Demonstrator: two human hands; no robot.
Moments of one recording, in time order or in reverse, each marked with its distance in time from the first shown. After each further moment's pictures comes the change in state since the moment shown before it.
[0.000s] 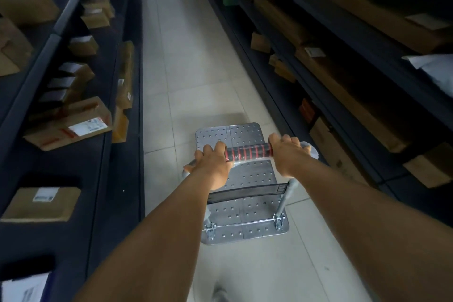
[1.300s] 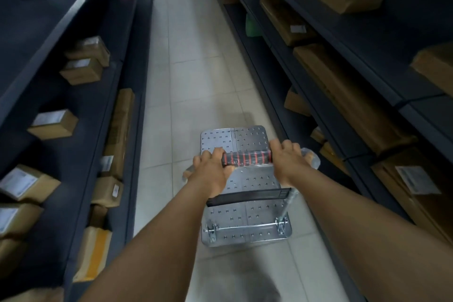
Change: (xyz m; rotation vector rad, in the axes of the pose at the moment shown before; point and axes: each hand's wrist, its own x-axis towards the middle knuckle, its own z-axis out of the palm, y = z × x) left_hand 0.662 -0.011 -0.299 -0.094 0.058 -0.037; right_hand 0.681 -0.123 -0.248 0.045 0.022 -0.069
